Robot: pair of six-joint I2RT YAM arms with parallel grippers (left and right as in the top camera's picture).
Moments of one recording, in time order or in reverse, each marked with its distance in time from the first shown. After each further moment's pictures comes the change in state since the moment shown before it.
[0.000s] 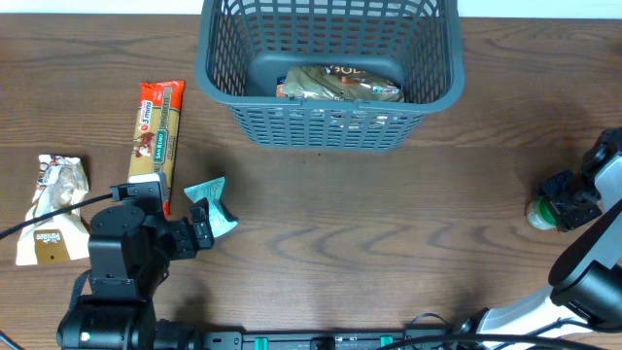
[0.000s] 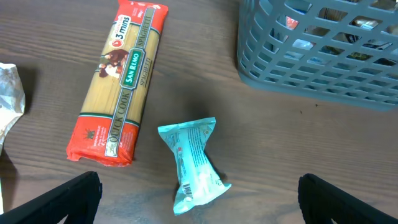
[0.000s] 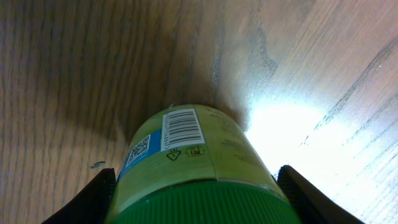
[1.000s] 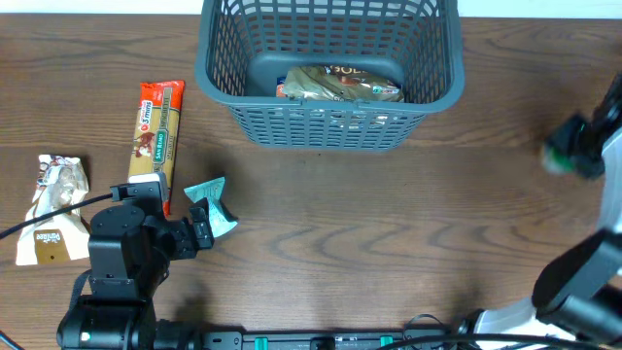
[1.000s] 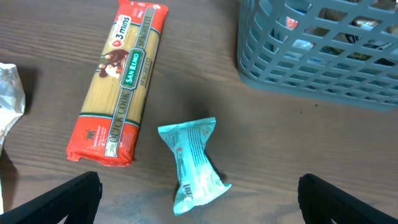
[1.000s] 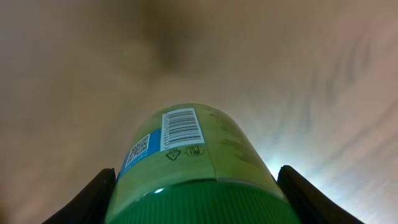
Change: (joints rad) left arm 0.000 0.000 0.000 0.000 0.000 0.000; right arm 0.174 -0.133 0.352 -0.157 -0.019 -0.159
